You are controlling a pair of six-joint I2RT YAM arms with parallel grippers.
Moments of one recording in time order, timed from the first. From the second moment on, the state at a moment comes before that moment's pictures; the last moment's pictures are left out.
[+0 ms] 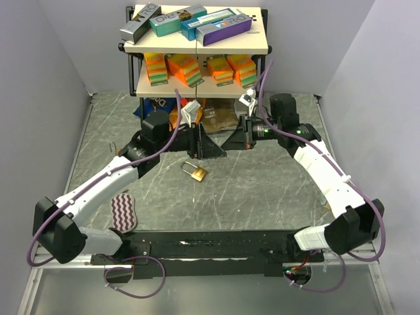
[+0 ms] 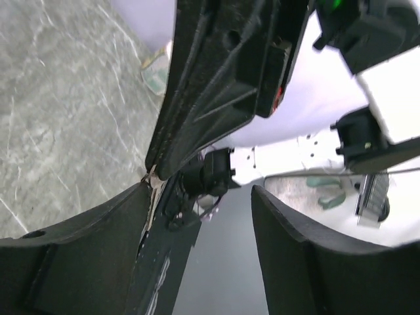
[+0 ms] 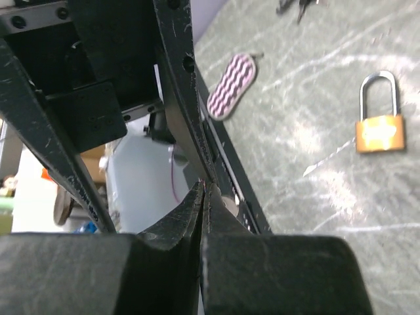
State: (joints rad) left arm -0.64 1.31 1.13 0.02 0.74 -0.78; right arm 0.36 1.35 1.33 -0.53 -0.99 0.36
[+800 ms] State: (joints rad) left arm -0.54 1.36 1.05 0.01 0.62 -1.55; right arm 0.49 1.10 1.18 -0.28 -0.49 0.19
